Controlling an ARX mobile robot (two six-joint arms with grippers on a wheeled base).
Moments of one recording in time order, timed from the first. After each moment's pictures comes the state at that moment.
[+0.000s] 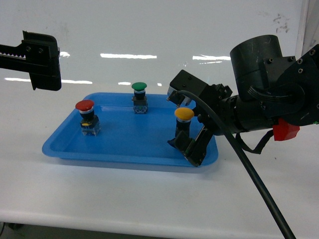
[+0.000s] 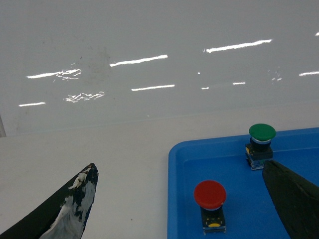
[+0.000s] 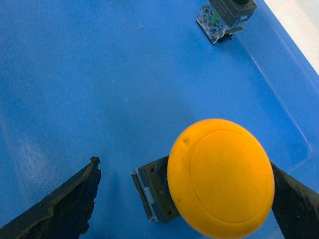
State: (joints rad) left arm -0.14 1.56 0.57 0.90 -0.18 0.14; right arm 0.31 2.22 1.31 0.25 -0.40 -0.66
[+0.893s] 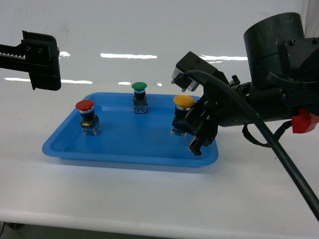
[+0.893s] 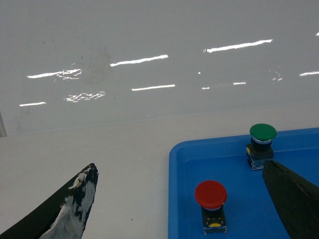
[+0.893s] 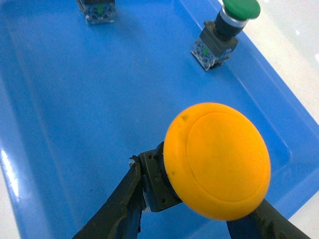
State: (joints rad) left arm -0.14 1.56 0.57 0.90 -0.18 0.14; right arm 0.31 2.11 1.23 0.28 -0.45 -0.59
